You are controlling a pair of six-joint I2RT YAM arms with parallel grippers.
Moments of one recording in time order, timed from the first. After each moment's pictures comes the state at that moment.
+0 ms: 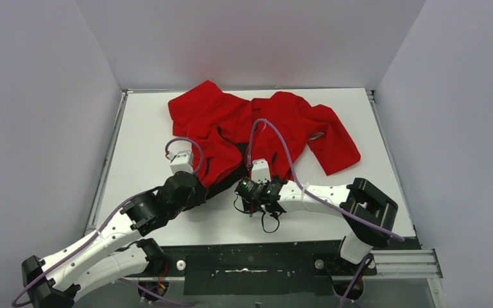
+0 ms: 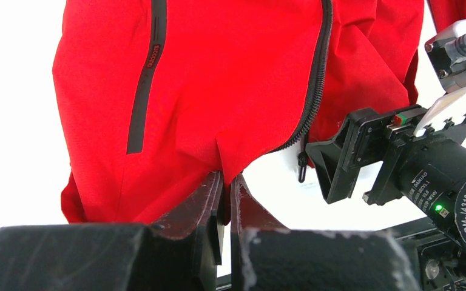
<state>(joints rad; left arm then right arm) -0.87 0.79 0.69 -0.59 -0.41 -0.78 1.08 1.63 0.98 -0.53 0.53 0.76</state>
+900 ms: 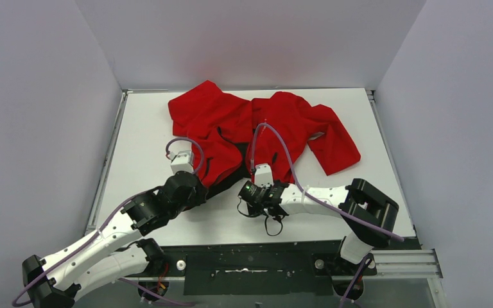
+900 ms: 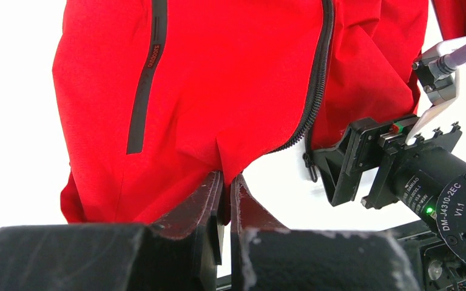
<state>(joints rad) -0.87 0.80 0.69 -0.59 -0.41 -0.77 1.08 1.63 0.90 -0.50 0.51 0.78</state>
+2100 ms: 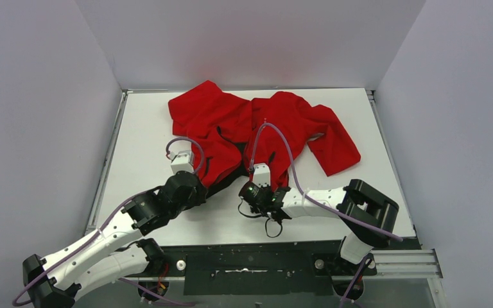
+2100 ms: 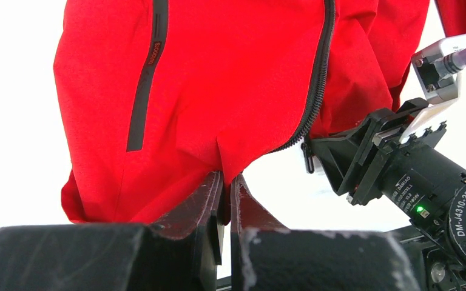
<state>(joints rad) -0.87 0.80 0.69 -0.59 -0.41 -0.77 1.07 1.63 0.82 -0.25 0.47 0.76</state>
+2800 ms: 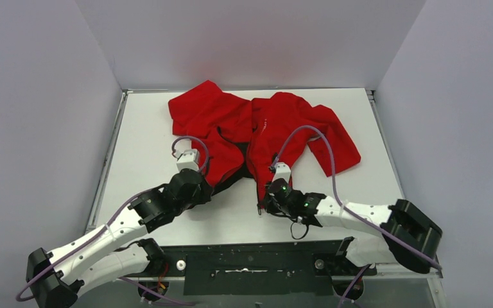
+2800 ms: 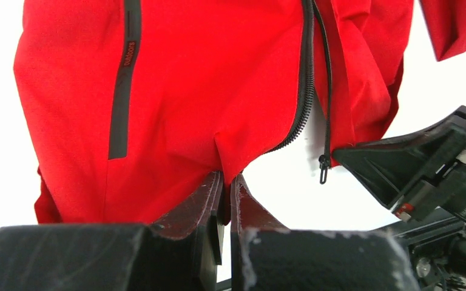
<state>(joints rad) -0.86 0.86 0.68 -0.52 -0.37 -0.78 0.96 1.33 0.57 -0.09 0.26 0.70</state>
